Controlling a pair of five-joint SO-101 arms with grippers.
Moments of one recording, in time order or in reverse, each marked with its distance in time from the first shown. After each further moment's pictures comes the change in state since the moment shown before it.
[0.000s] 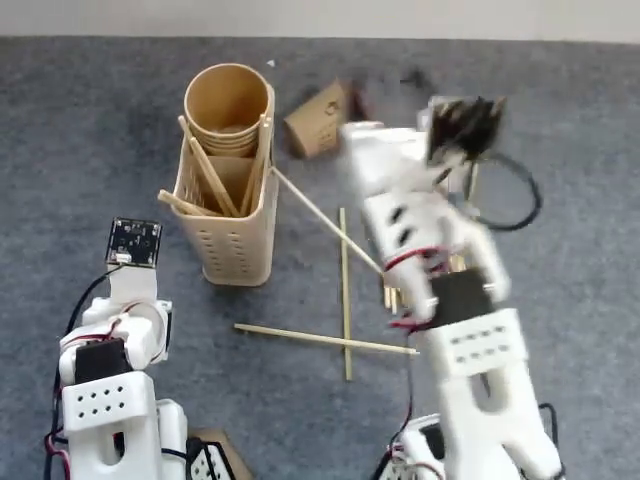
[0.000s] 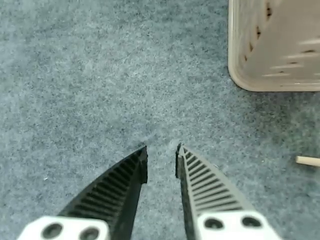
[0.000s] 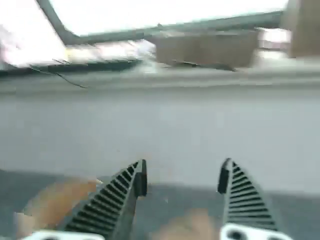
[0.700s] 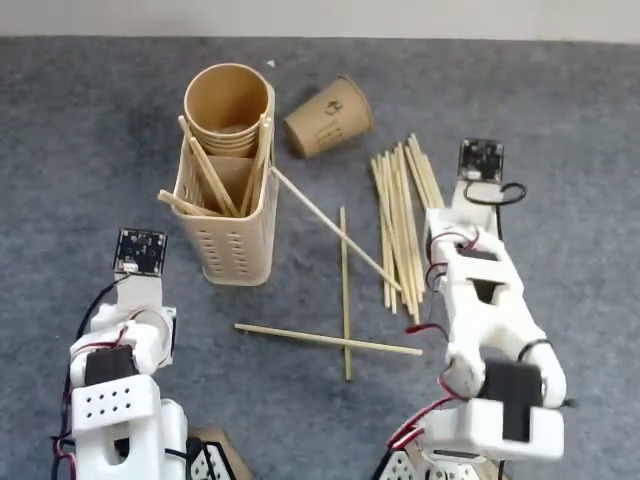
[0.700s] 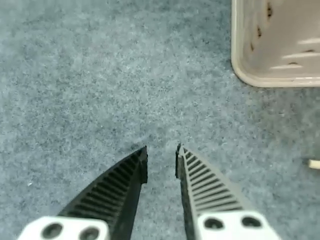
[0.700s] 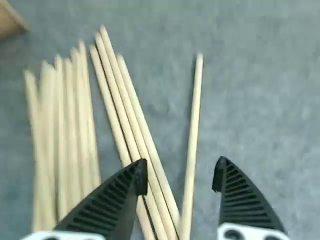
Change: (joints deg) left arm 0.0 0.0 7.6 -8.6 0.0; right arm 19.7 40.8 15.6 -15.8 7.6
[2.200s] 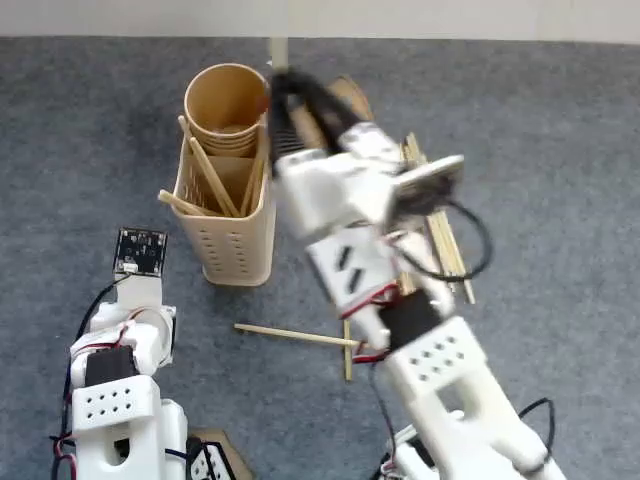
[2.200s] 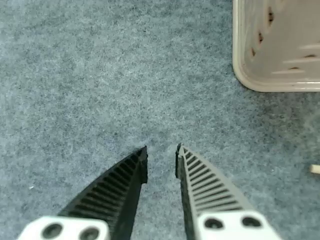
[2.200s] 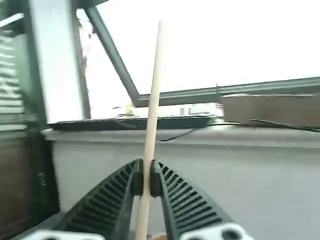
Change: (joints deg) left arm 0.0 0.0 0.4 -0.9 0.0; right arm -39.9 -40.4 -7.0 -20.6 -8.3
